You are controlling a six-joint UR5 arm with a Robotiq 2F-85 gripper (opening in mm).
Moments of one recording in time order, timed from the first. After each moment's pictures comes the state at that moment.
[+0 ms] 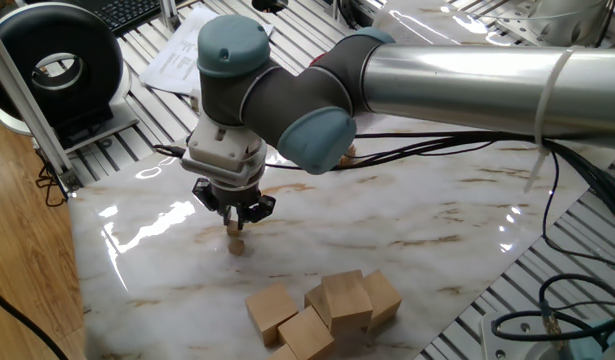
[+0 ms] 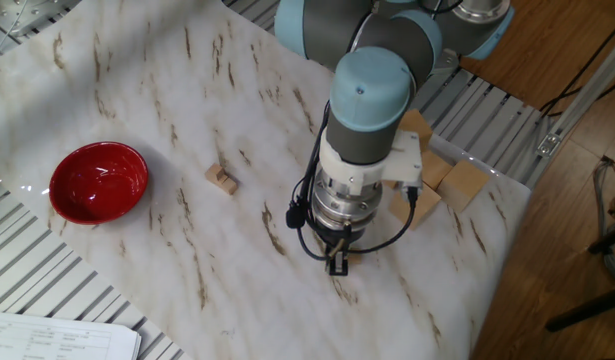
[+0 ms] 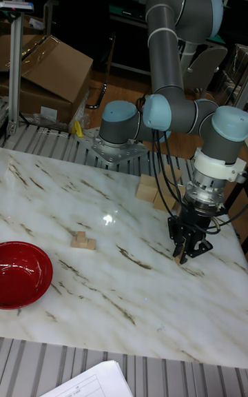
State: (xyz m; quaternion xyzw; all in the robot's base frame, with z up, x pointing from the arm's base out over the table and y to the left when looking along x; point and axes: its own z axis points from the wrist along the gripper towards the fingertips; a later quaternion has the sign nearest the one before) arm 0.533 0.202 0.016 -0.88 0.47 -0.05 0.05
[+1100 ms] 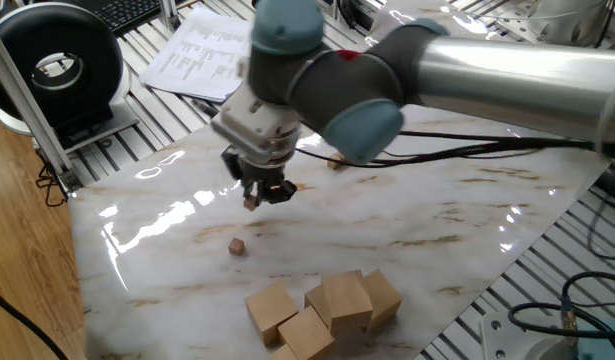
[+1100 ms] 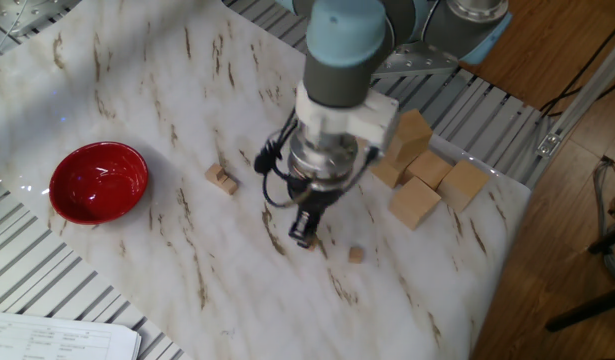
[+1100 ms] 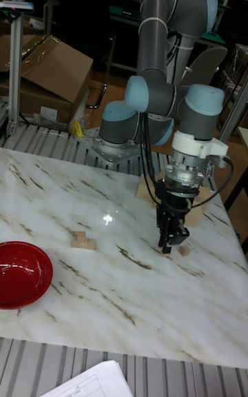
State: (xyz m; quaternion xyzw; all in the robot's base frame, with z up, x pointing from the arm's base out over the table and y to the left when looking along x) arm 0.532 0.150 0.042 -0.78 0.61 -0.07 0.09
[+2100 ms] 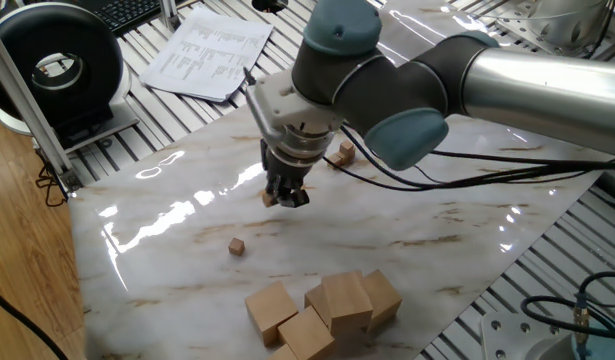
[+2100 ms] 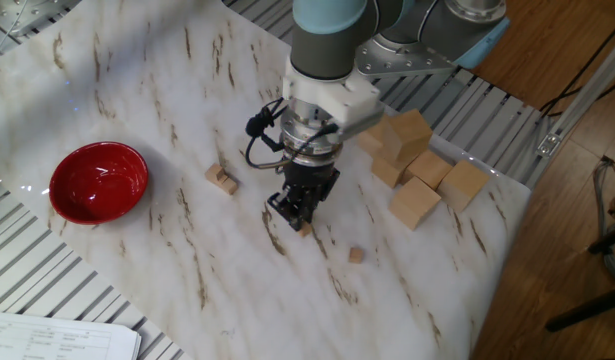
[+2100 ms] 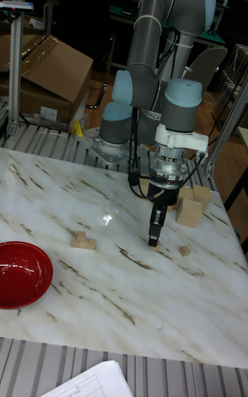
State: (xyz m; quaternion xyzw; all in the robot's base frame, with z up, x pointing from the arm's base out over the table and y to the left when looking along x) arm 0.515 0.126 0.040 -0.59 0.80 -0.03 0.13
